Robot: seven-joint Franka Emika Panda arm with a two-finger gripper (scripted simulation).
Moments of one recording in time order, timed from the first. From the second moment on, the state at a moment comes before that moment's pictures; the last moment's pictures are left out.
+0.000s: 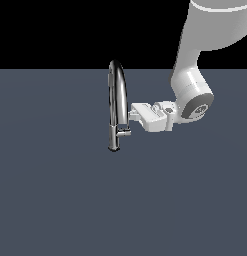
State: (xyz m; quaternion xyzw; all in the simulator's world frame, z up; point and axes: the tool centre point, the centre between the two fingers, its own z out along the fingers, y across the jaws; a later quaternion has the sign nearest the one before) arm 0.032 -0.014 0.133 -0.55 0.45 0.54 0.45
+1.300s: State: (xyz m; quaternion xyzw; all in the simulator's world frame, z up) arm -0.023 -0.017 0.126 -0.56 0.44 0.54 0.46
